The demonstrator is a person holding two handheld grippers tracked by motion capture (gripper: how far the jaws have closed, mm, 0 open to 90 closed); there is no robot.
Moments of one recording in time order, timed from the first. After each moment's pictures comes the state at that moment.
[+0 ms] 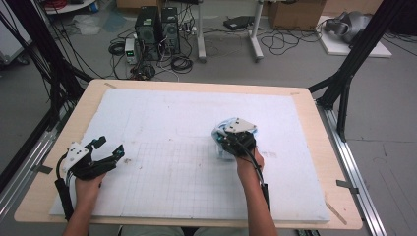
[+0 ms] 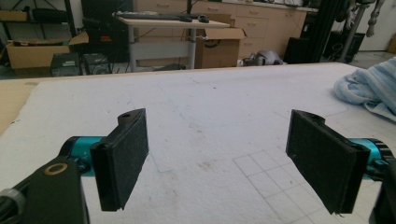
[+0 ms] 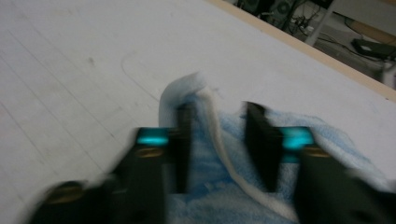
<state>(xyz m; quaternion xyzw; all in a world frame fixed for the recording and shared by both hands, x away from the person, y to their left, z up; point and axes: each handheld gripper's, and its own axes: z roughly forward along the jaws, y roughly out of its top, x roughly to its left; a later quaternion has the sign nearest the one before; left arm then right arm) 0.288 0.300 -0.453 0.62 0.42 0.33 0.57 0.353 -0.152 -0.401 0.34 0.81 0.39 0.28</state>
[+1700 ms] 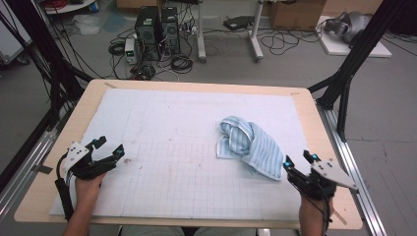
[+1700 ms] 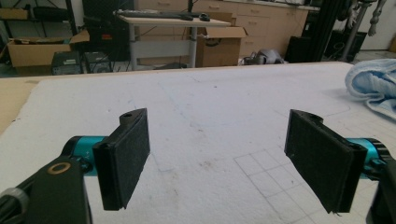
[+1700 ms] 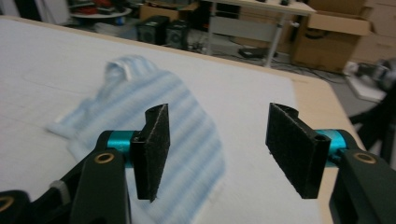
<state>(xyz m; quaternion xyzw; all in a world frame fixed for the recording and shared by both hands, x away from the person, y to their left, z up) 0.289 0.300 -0.452 0.62 0.42 0.33 0.57 0.223 -0.307 -0.382 0.48 0.66 0.44 0.39</state>
